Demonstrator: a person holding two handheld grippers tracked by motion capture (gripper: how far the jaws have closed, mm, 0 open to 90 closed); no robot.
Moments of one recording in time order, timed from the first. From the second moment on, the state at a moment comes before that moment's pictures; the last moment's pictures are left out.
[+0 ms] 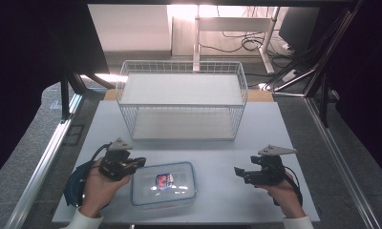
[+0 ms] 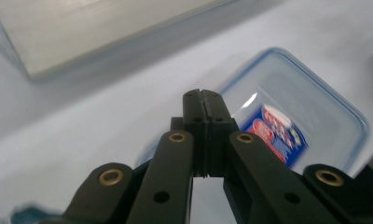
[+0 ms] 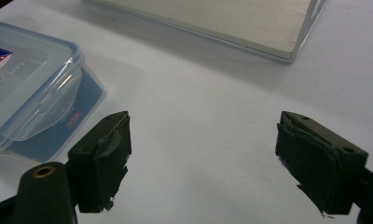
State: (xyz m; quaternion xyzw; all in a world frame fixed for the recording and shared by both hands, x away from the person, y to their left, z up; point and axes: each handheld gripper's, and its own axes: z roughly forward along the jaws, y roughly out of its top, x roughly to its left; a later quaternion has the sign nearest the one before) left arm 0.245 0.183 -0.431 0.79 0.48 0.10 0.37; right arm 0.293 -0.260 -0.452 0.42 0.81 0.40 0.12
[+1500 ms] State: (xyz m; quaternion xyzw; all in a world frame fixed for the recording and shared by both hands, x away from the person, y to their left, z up) left arm 0.215 0.167 -0.490 0.80 0.52 0.09 0.28; right arm 0.293 -0.255 -0.453 0.42 0.81 0.39 0.12
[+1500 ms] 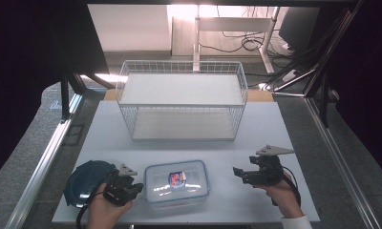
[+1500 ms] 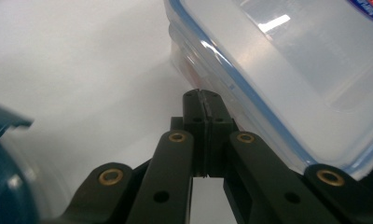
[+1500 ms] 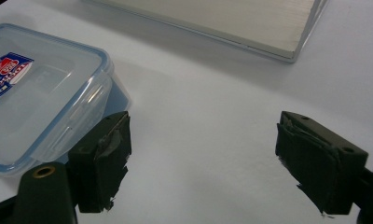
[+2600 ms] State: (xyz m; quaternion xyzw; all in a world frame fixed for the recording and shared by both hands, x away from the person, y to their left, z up) left arm 0.257 0.132 -0.488 0.81 0.49 0.07 0.31; right arm 0.289 -0.263 -0.449 0.43 0.80 0.39 0.13
